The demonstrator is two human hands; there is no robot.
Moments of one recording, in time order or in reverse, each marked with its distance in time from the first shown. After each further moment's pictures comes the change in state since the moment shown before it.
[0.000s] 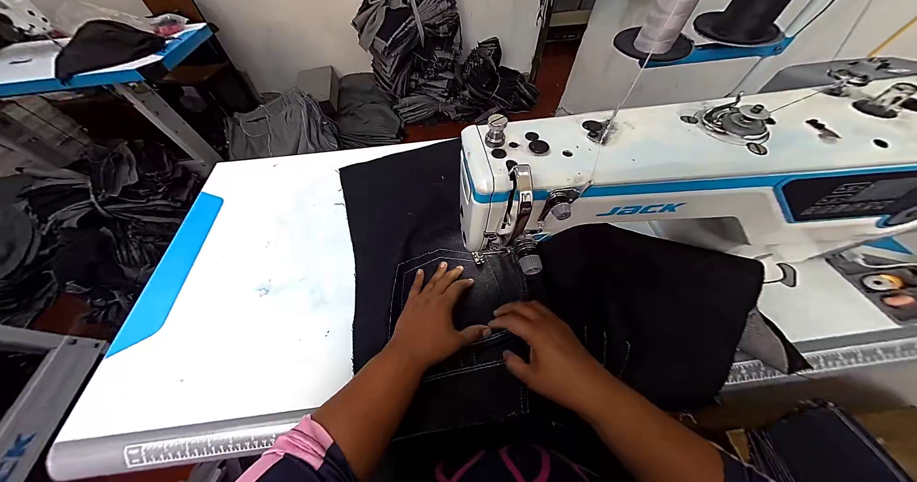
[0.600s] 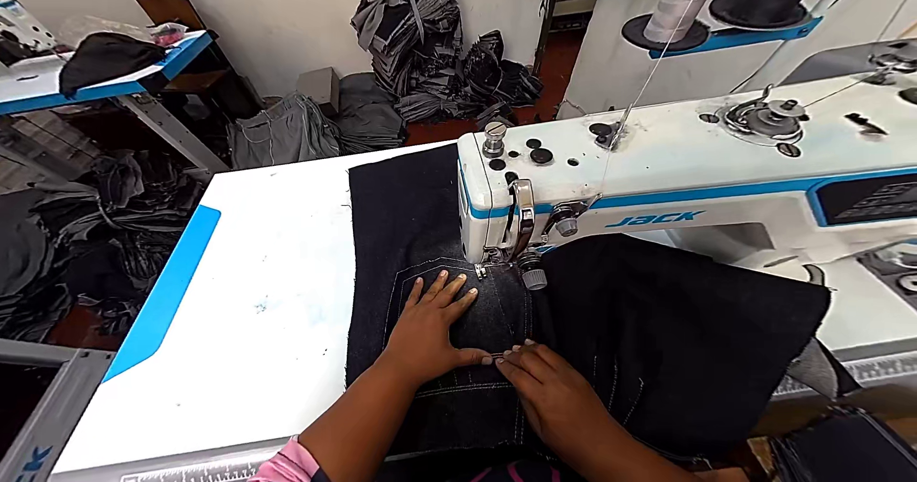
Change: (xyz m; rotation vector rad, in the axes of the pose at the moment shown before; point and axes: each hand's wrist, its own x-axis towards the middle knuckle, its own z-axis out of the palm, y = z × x) left_hand 0.004 -0.006 -0.011 0.110 -0.118 0.050; right_hand -0.020 0.025 0.053 -0.398 0.473 -0.406
